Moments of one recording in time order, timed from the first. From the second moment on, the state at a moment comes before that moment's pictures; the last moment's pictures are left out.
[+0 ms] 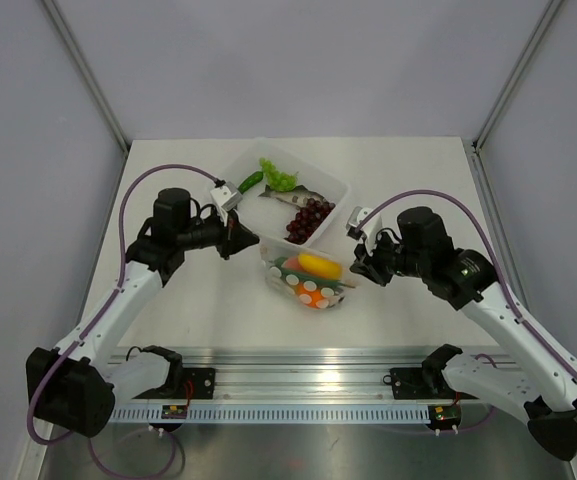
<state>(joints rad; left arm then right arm) -0.30 1.09 0.87 -0.25 0.78 0.10 0.61 0.95 1.02 -0.71 -0.35 -0.32</state>
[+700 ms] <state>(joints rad) -0.24 1.10 0.87 -0.26 0.79 0.07 0.61 0.81 0.94 -0.72 -0.30 -0.24</state>
